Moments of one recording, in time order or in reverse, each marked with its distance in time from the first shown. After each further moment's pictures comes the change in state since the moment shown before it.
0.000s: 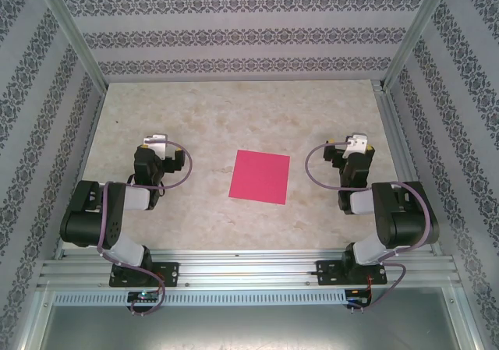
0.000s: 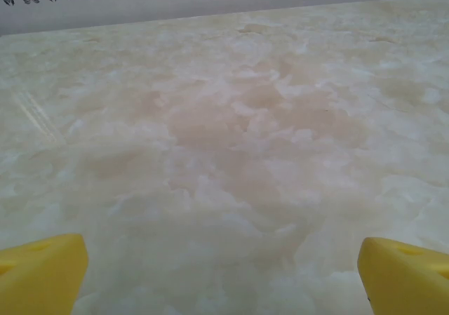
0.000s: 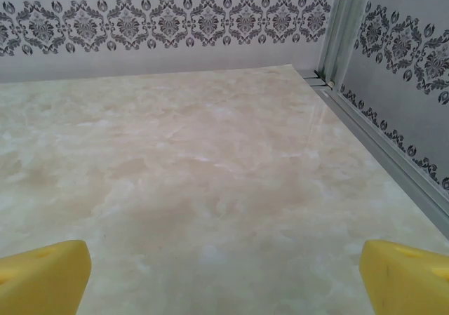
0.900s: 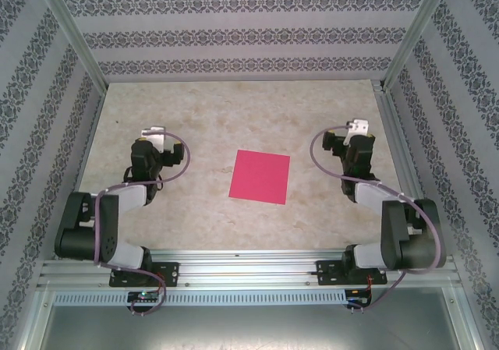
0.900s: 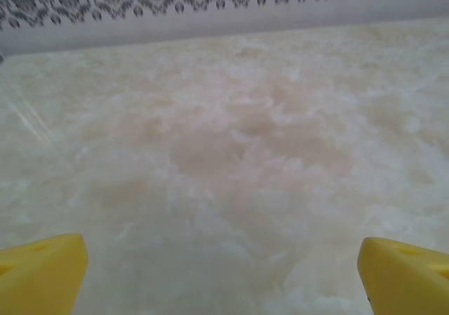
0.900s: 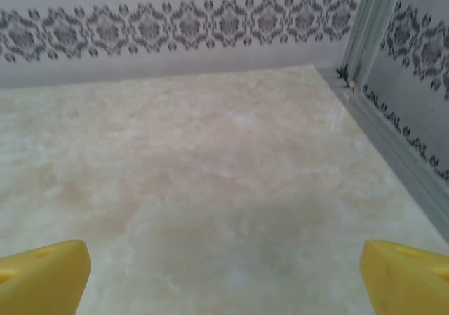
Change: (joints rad) left arm 0.000 -0.145 0.082 -0.210 0.010 -0.010; right arm 0.008 -0.191 0.228 -0.497 -0.036 0.044
